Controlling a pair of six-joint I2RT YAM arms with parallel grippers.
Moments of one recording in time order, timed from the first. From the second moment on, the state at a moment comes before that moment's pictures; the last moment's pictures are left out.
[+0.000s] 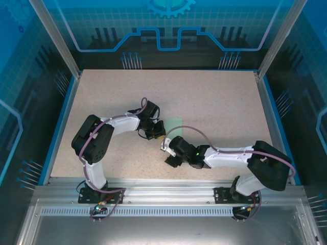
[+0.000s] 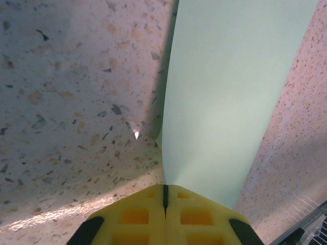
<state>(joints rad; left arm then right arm) -0.51 1.86 1.09 -0.39 0.44 -0.85 1.04 1.48 0.66 -0.10 0.21 -0.10</state>
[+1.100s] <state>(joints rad) -0.48 1.81 1.12 -0.48 0.42 -0.81 1.05 1.65 0.77 -0.02 0.32 -0.24</state>
